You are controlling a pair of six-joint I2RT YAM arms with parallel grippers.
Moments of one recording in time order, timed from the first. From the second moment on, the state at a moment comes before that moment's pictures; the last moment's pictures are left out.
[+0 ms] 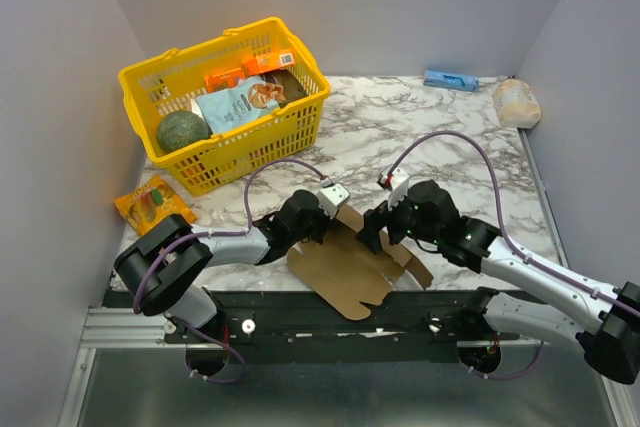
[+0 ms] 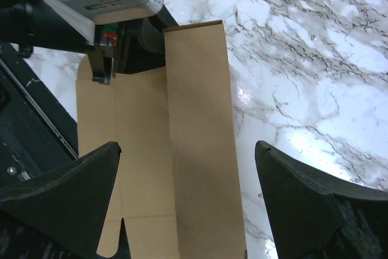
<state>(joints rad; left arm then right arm) -0.86 1.49 0.54 0.42 0.00 -0.01 0.81 0.96 0.65 -0.23 -0.09 0.18</state>
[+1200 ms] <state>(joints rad) -0.94 1.57 0.59 0.47 -0.24 -0.10 0.82 1.11 0.63 -0.27 -0.04 0.21</state>
